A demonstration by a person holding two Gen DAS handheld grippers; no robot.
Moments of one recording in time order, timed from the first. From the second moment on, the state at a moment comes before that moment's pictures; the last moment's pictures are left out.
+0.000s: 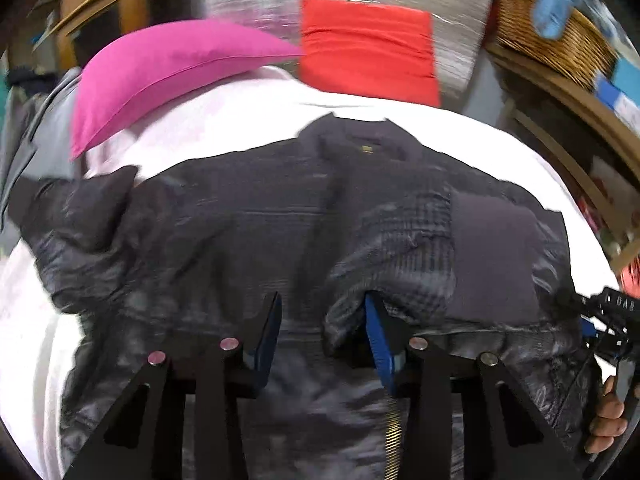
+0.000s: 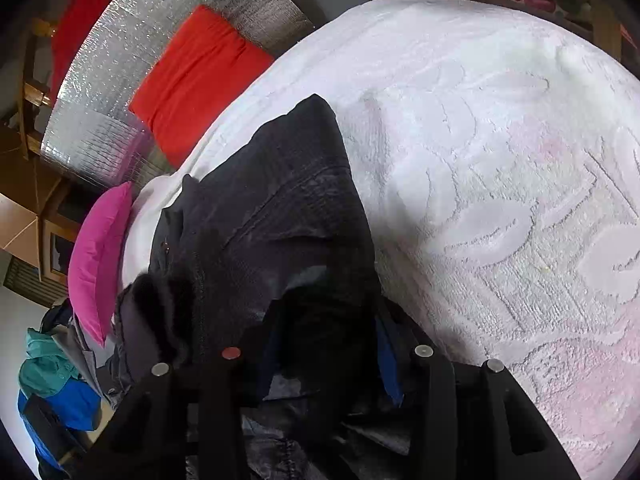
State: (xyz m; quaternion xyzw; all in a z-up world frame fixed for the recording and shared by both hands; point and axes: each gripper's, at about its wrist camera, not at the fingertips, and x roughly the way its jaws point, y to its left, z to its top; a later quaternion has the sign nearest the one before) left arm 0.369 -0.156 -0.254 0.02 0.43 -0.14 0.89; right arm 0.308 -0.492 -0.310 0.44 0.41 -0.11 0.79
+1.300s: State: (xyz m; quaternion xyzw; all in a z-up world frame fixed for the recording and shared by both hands) left arm 0.371 -0.001 -0.229 0.00 0.38 0.06 0.92; right arm 0.358 -0.335 -0.183 0.18 0.32 0.00 0.93
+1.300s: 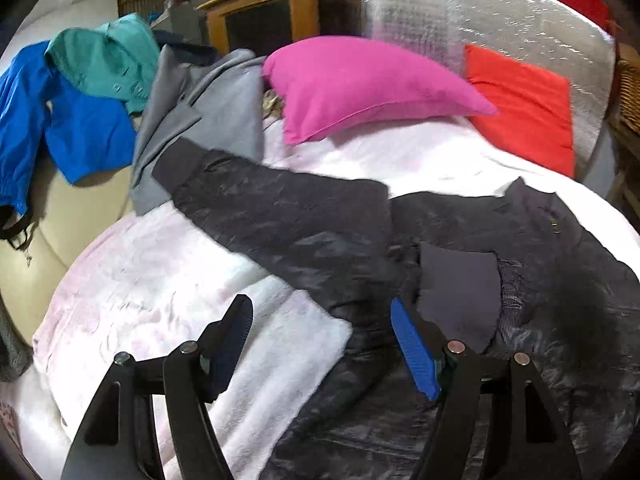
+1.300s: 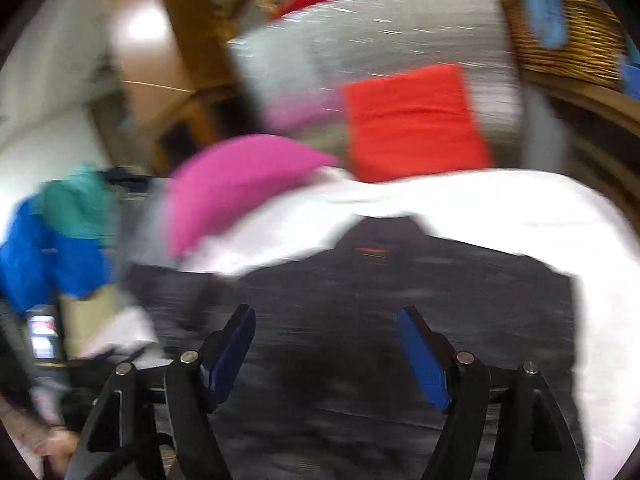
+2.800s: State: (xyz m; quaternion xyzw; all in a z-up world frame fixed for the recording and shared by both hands) left arm 0.526 0.226 -0.329 -0.34 0.42 0.04 0.84; right arm 0.362 -0.371 -0.247 0.24 0.38 -0.03 0.89
